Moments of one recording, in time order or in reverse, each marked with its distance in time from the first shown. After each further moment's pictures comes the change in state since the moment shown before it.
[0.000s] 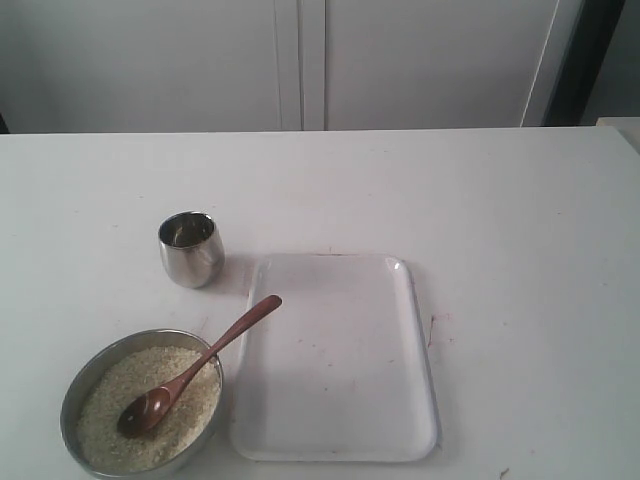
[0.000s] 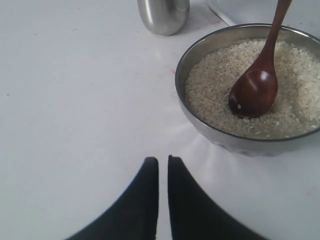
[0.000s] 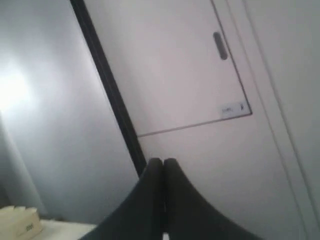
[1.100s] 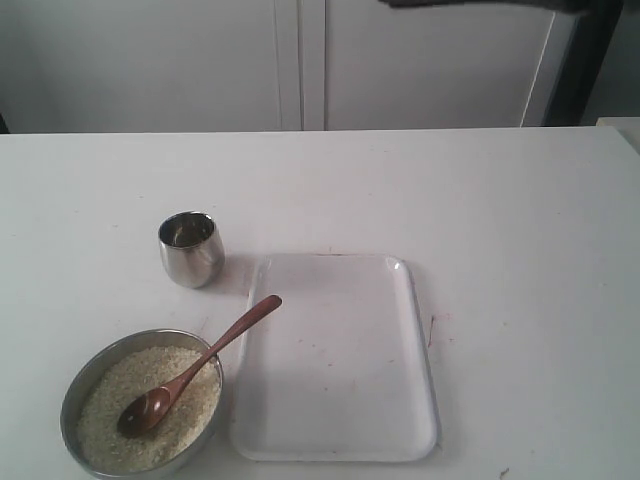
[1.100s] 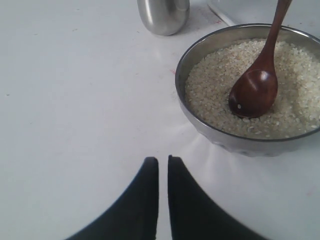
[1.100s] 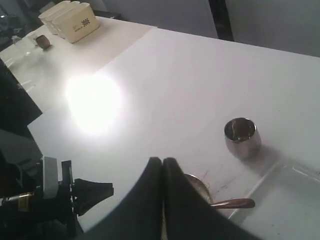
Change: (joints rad) left arm 0.000 0.000 0.000 0.000 0.000 0.000; right arm 0.137 0.371 0.214 0.408 0.188 -0.456
